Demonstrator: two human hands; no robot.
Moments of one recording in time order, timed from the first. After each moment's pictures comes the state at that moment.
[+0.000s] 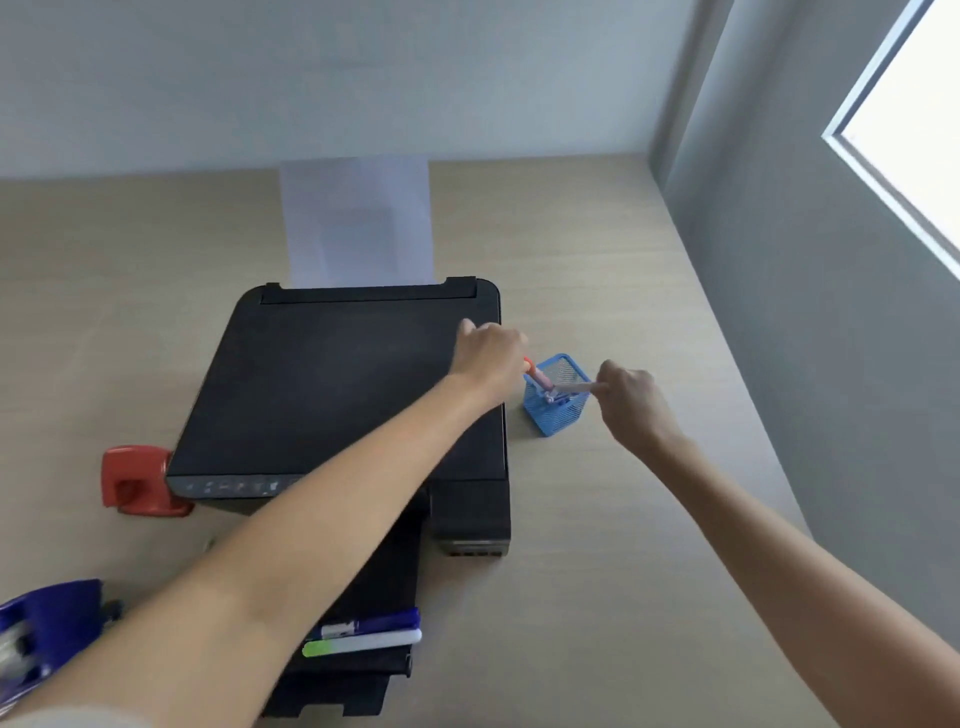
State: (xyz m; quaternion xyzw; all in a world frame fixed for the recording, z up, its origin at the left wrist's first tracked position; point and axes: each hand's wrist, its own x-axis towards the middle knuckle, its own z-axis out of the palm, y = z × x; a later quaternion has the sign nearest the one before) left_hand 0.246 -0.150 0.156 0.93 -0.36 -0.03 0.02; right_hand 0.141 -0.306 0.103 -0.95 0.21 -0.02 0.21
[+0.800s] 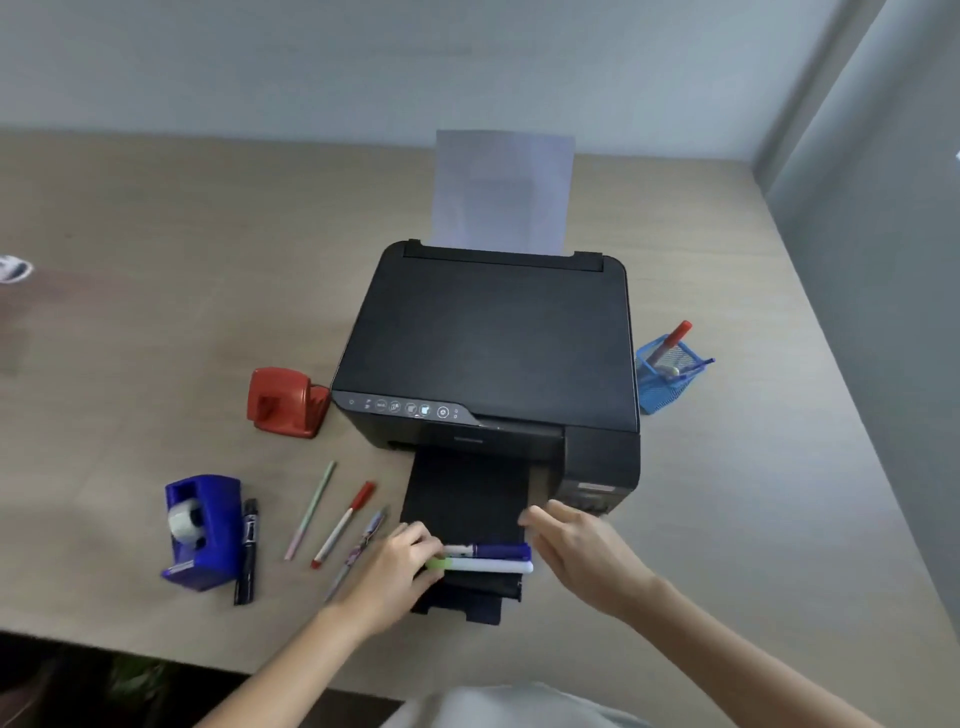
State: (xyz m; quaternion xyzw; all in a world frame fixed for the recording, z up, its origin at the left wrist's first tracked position) left_hand 0.094 0.189 0.025 0.92 -0.31 -0.17 0.18; right_hand 0.034 -0.077 0.067 -0.96 -0.13 0.07 0.22
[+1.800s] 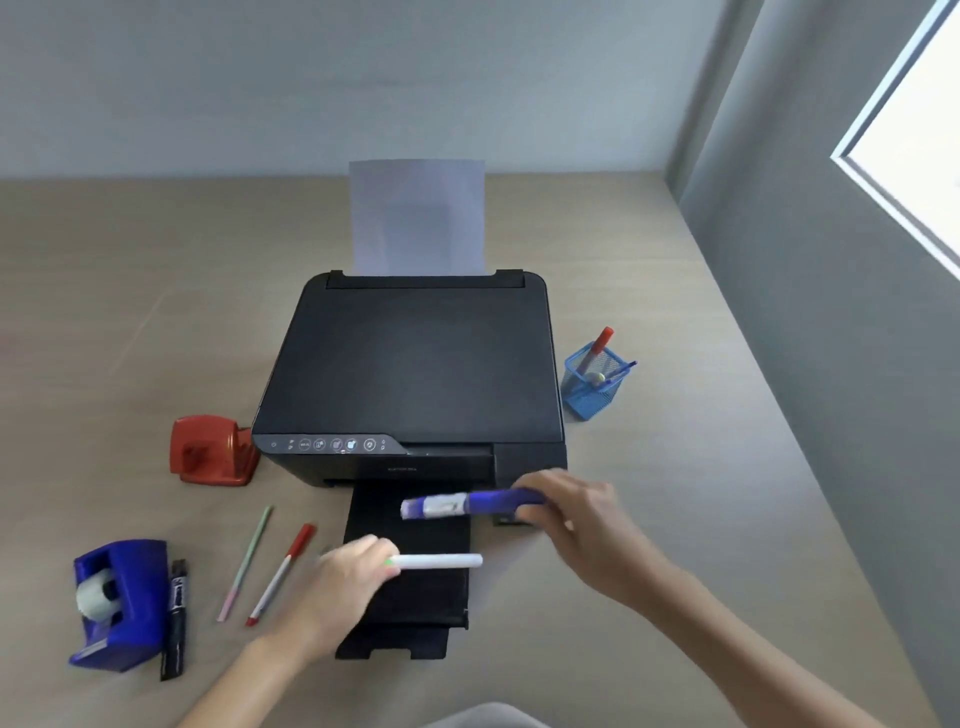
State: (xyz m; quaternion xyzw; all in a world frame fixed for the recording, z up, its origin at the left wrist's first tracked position) left_hand 0.105 0.164 0.076 0.92 -0.35 -0.12 0.12; right_hand 0.027 -0.122 0.145 -0.92 -0.02 -0.03 0.38
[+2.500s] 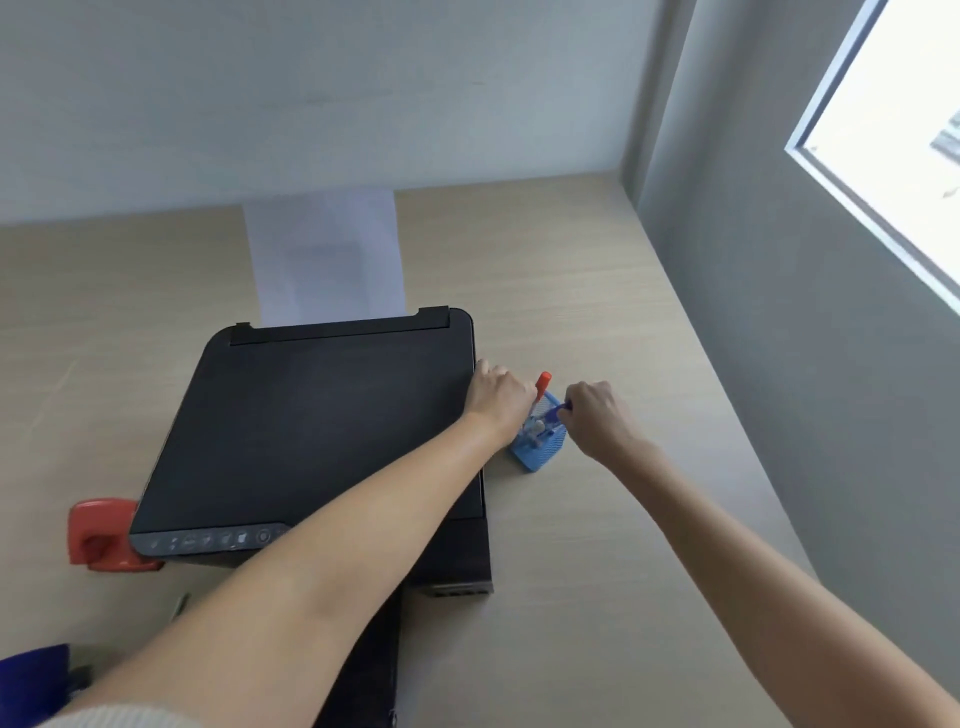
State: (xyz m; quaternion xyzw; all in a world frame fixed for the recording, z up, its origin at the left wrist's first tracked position) left_hand 0.243 -0.194 0.119 0.90 -0.41 -0.05 -0.15; right_hand 0.166 -0.308 0.098 -0.94 0.23 0.04 0.24
